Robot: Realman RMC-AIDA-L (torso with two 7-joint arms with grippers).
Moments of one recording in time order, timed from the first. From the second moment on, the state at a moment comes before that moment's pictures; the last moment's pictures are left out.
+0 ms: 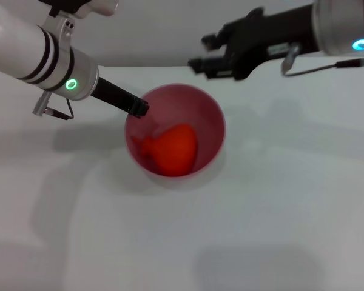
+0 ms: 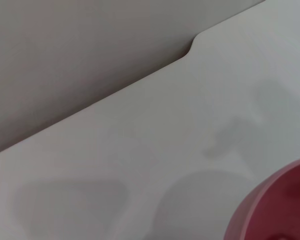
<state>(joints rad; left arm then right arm) -0.77 -2.06 1.30 1.05 2.50 1.22 -2.58 0.62 2.08 -1.32 -1.54 -2.18 -1.34 2.28</state>
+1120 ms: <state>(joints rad) -0.56 -2.07 1.89 1.32 2.51 0.56 -2.45 0.27 2.07 -0.93 -0.88 -0.95 -1.32 1.30</state>
